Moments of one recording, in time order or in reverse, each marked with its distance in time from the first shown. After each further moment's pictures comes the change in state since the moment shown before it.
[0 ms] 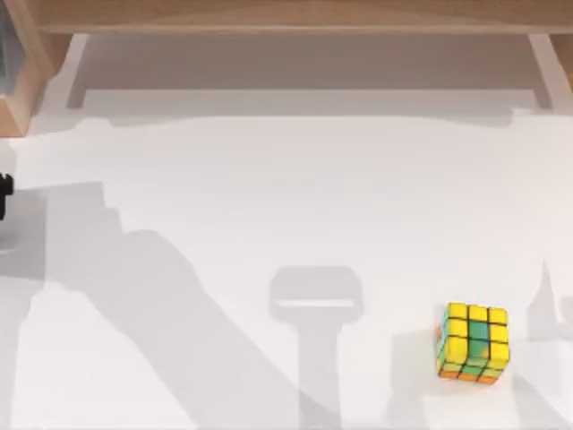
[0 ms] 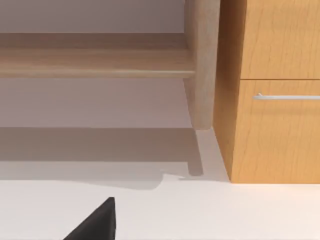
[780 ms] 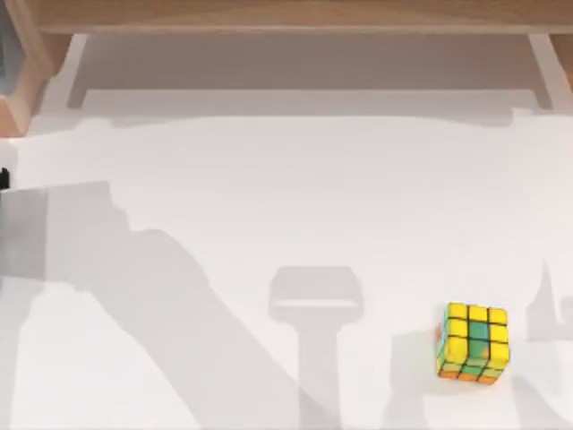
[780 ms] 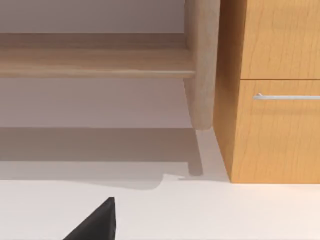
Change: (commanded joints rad) left arm -0.002 -0.034 0.028 -0.050 0.000 0.001; right arm 0.000 0.000 0.000 0.000 0.000 0.000
